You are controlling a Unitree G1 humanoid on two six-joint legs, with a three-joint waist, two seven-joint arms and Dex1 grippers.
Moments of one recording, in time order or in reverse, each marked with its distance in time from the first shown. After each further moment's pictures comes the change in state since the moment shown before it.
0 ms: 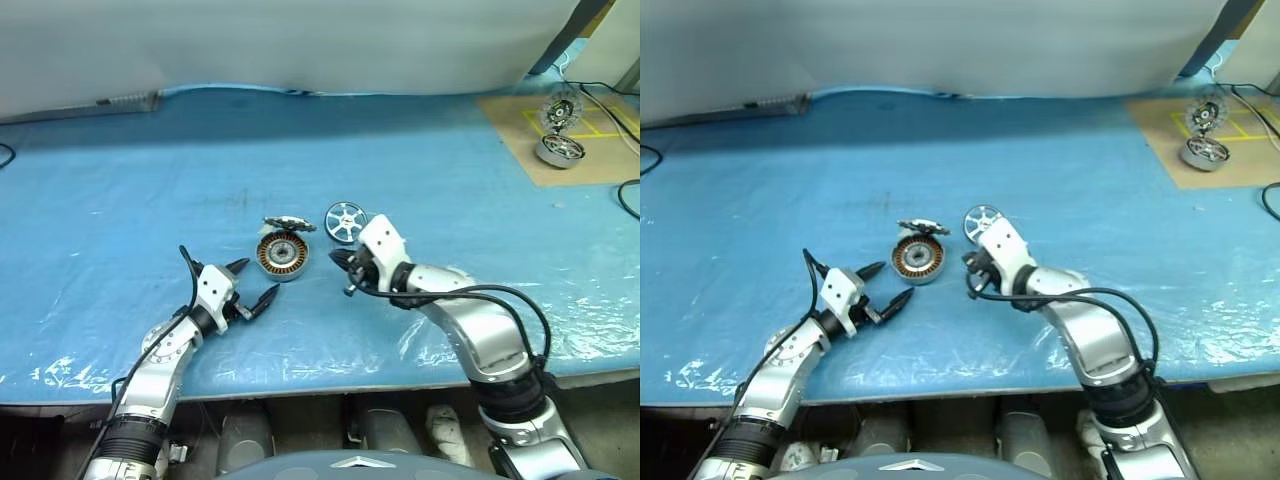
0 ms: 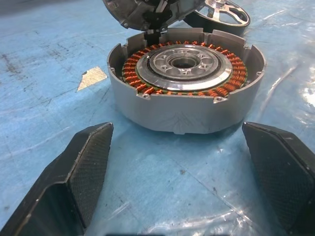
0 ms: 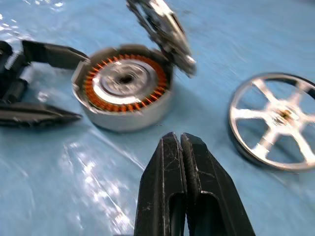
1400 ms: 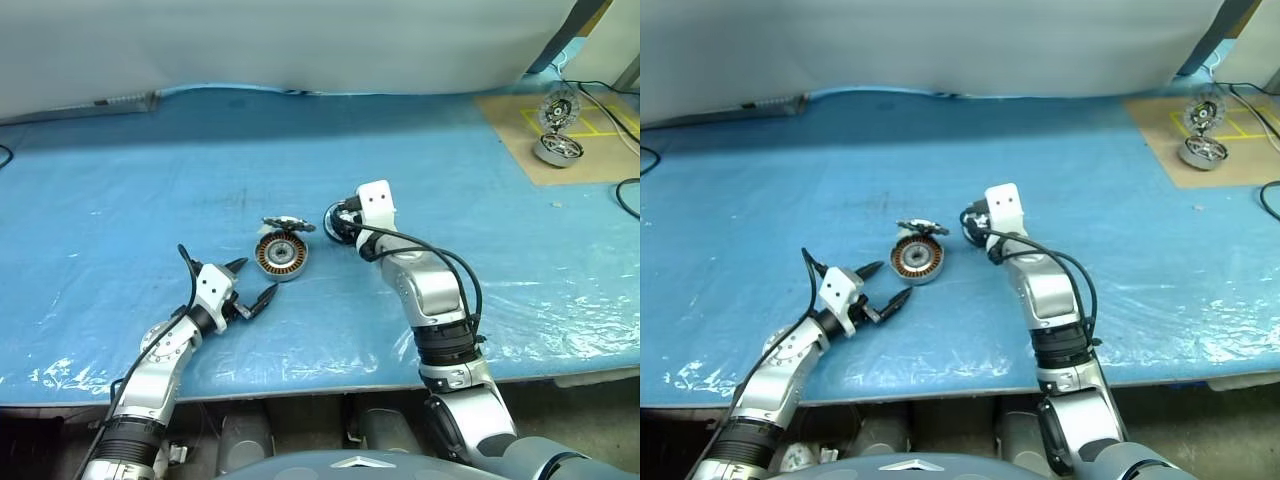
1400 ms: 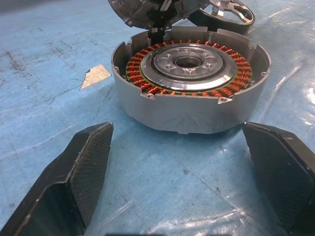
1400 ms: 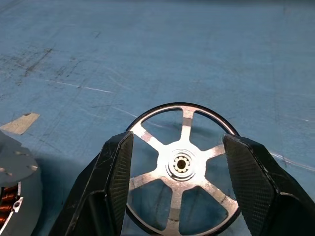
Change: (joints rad) left arm 0.014 0.005 0.001 -0.033 0.000 0.039 0.024; right arm -0.244 0.345 -0.132 0.461 -0.077 -0.104 -0.427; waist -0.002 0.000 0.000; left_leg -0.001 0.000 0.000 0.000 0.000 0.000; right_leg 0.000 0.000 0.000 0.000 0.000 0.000
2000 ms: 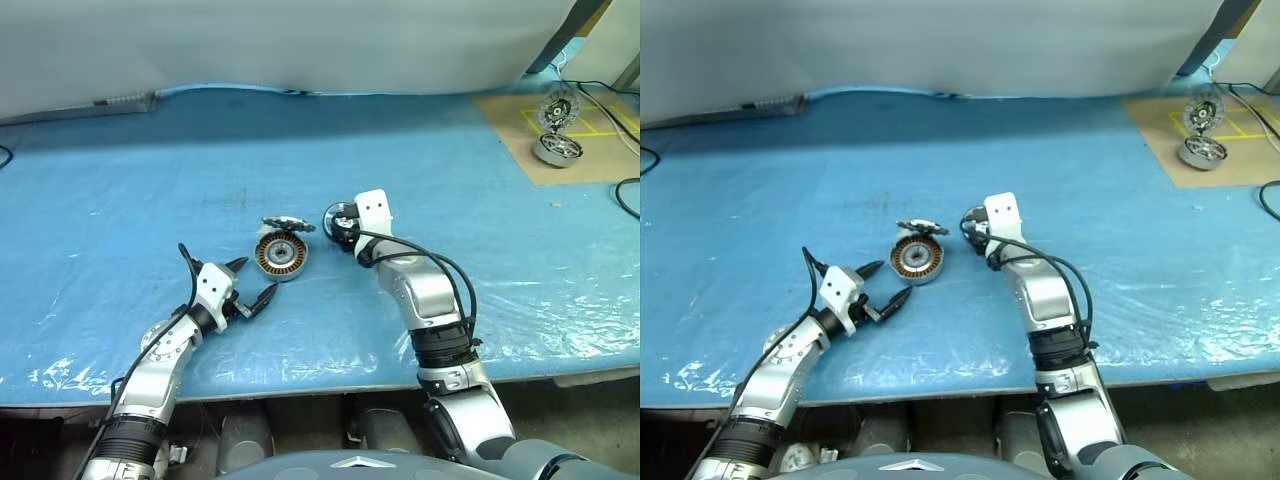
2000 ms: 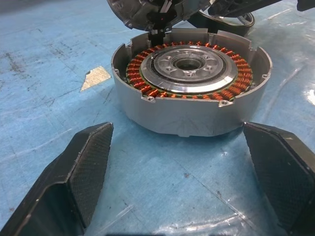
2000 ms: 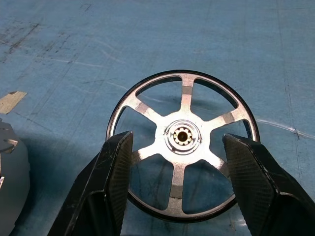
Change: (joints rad) left arm -0.005 0.000 0.000 0.000 0.000 0.001 0.000; right arm 0.011 0.015 0.003 0.065 -0.002 -0.017 -0.027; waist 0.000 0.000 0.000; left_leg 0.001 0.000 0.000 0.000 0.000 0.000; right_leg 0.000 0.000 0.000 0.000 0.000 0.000
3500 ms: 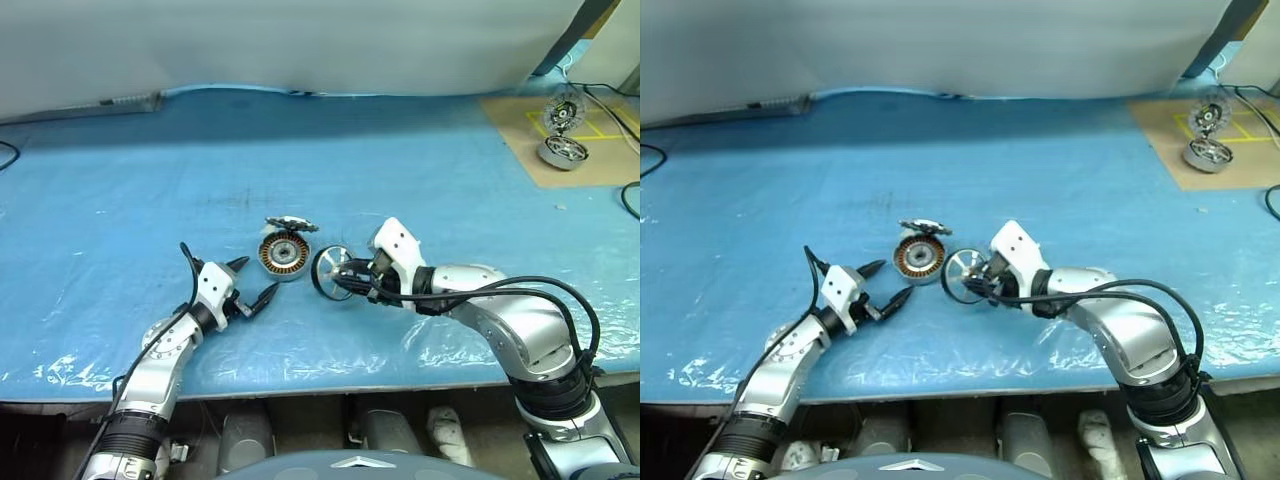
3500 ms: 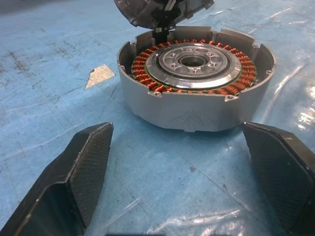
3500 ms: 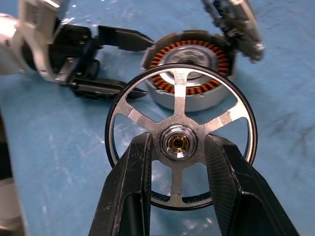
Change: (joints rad) left arm -0.019 0.003 0.002 0.040 -0.001 -0.023 -0.029; right arm 0.168 -0.504 0.155 -0.609 0.363 0.308 0.556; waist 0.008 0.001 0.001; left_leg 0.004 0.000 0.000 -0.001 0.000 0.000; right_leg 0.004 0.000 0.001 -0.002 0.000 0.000
